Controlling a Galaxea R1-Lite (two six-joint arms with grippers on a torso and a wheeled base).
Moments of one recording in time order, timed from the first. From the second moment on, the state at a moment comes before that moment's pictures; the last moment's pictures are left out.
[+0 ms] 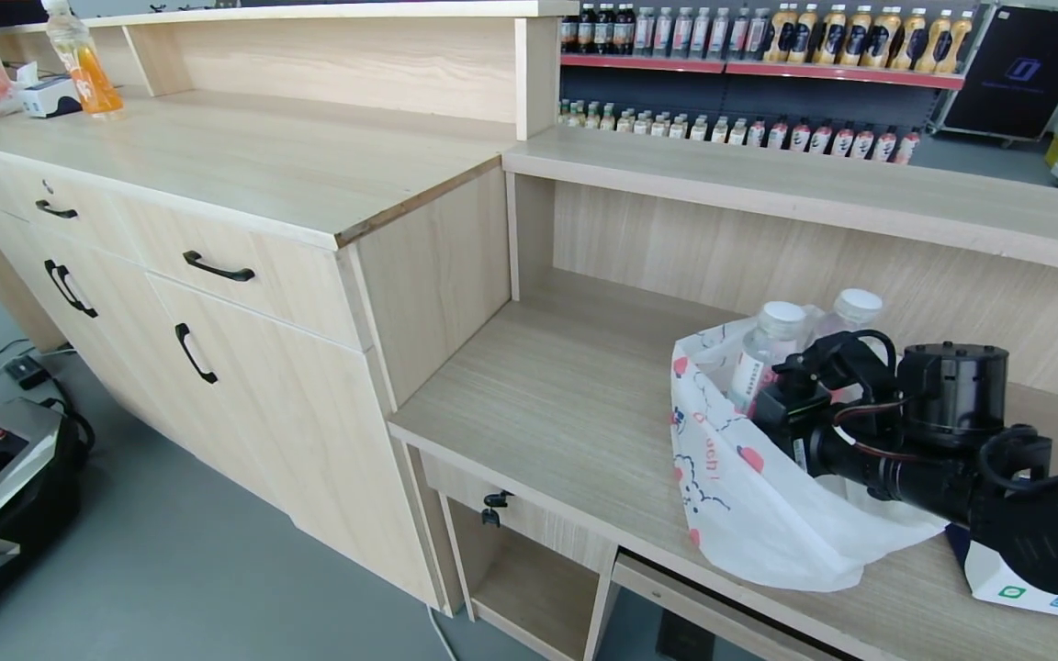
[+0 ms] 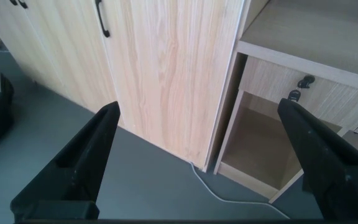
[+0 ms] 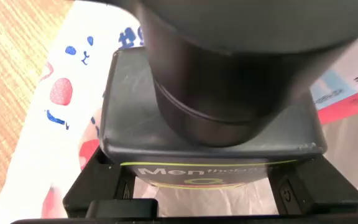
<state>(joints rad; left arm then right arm) 0.00 0.00 0.00 0.00 0.02 -0.02 0.22 1.82 -0.58 -0.88 0.06 -0.18</state>
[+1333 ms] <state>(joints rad) 0.00 0.00 0.00 0.00 0.02 -0.02 0.21 1.87 -0.55 -0.85 0.08 -0.18</state>
